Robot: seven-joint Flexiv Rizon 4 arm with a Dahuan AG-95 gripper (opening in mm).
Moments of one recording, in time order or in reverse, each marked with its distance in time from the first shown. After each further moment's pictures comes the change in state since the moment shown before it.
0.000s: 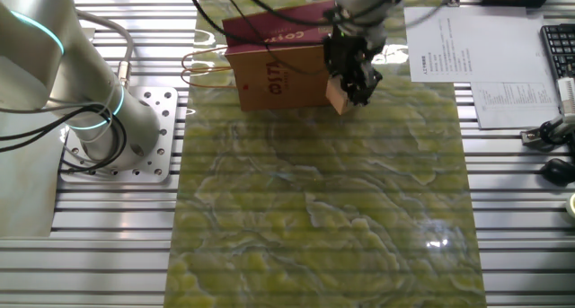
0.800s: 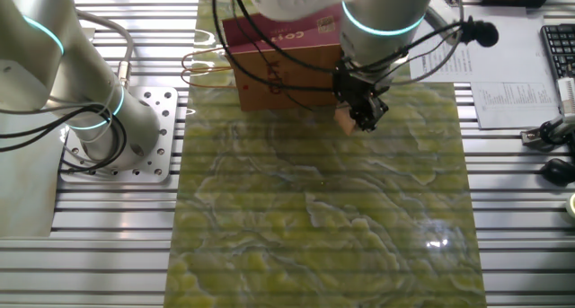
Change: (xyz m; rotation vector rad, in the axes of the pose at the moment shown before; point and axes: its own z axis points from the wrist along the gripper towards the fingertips) arm -0.005 -0.022 0.050 -0.070 -0.053 -0.023
